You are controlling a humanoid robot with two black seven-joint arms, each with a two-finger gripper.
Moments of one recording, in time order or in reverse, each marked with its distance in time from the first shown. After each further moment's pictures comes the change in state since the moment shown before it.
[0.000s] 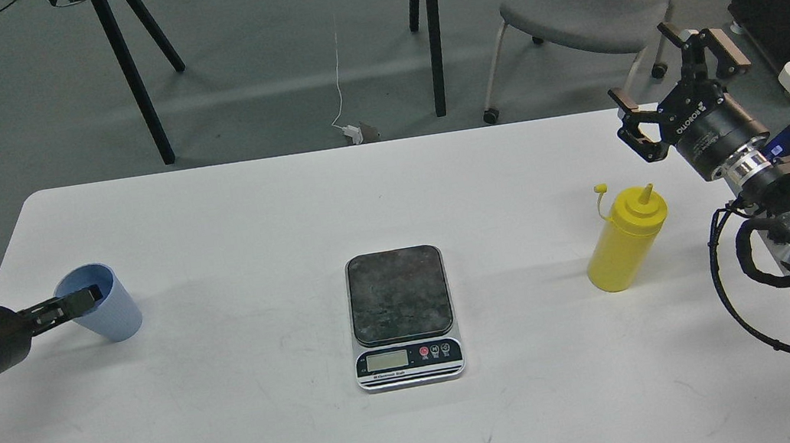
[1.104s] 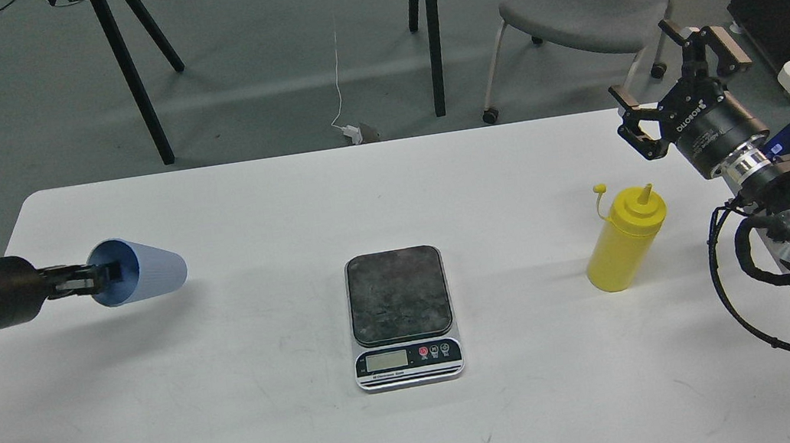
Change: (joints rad) left arm -0.257 0.157 -0.005 -0.380 0.368 -0.234 0.000; right arm 0.004 0.004 0.008 -0.008 -0.002 0.000 0.000
